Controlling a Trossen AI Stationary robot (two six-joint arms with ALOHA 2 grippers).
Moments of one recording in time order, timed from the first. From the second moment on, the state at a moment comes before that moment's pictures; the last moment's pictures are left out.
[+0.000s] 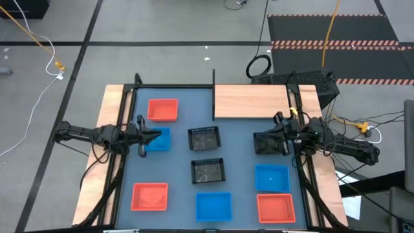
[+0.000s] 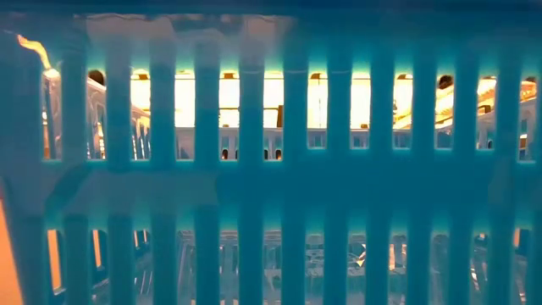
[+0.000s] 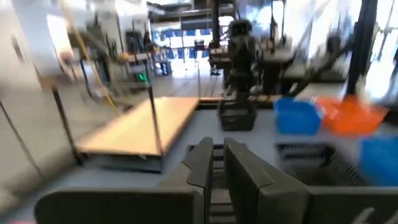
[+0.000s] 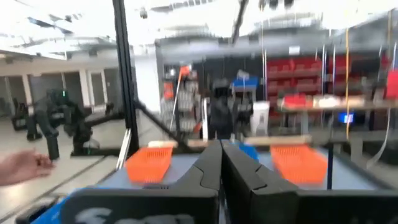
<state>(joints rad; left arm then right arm) -0.18 0.03 0.01 0.06 -0.33 0.12 -0.24 0.03 0.01 0.28 -0.34 0.14</state>
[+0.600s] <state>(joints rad) -0.18 0.03 0.01 0.13 -0.33 0.03 -0.24 0.16 0.01 0.34 -0.02 0.08</state>
